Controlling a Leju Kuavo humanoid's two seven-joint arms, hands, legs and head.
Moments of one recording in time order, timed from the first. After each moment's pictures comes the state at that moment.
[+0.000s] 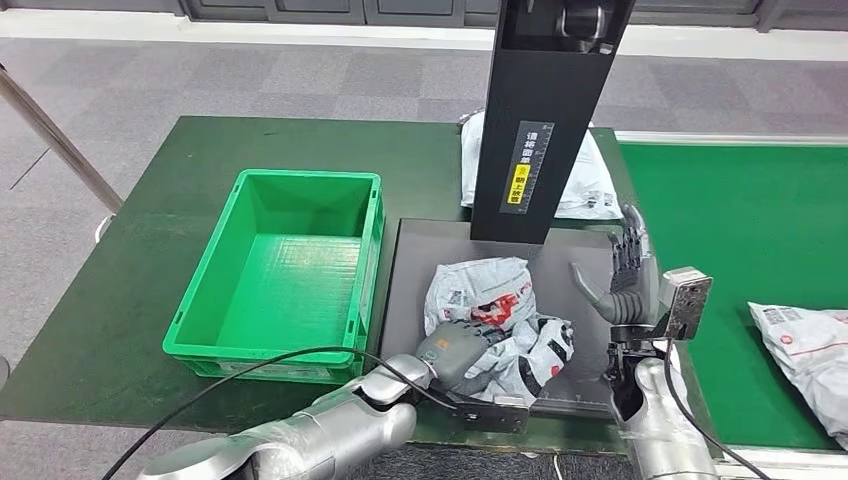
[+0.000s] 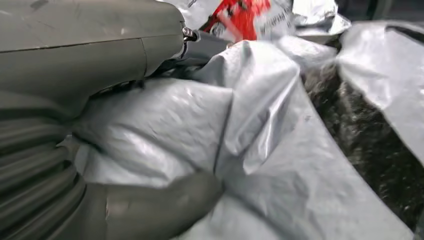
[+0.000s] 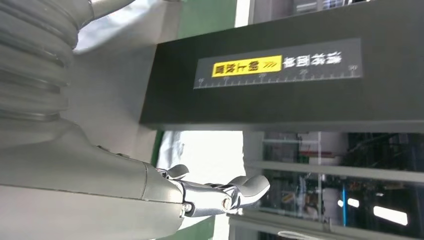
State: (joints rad) left arm -0.71 -0.38 -1.34 -0.34 -0.39 0.43 -0.15; right arm -0.29 0.00 0.03 -1.10 -0.20 -0.03 -0.70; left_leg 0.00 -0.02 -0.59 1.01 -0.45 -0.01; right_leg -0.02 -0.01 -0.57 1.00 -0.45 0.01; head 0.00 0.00
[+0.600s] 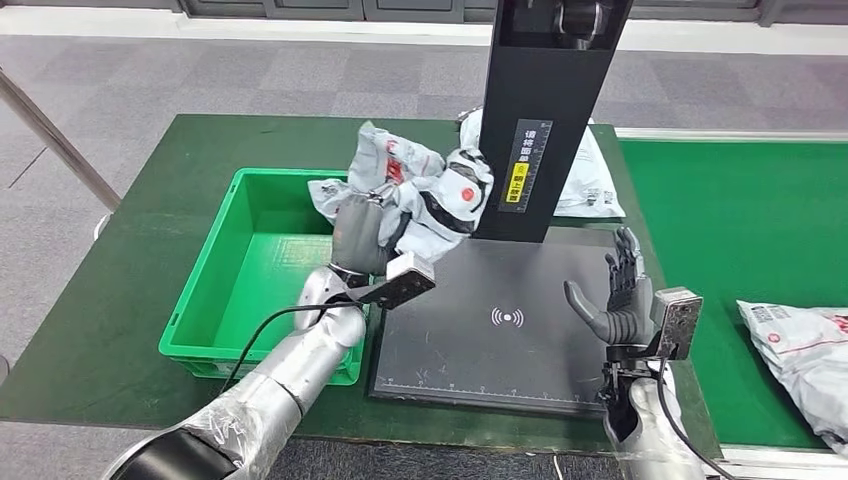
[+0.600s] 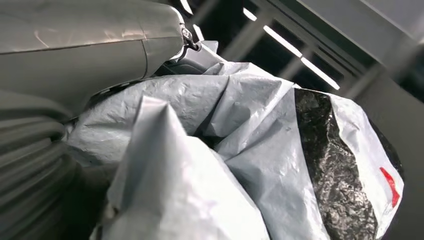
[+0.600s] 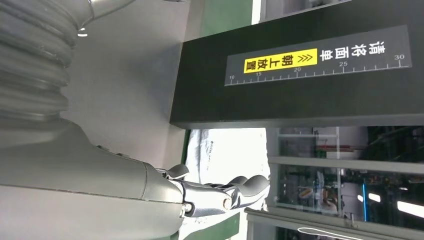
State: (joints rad) left arm -0.68 -0.32 -0.34 -0.65 -0.70 0.70 -0.65; right arm -0.23 0.02 0.03 -1.12 -0.19 -0.06 -0.70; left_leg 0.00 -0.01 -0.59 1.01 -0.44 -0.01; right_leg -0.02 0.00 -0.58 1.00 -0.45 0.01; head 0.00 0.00
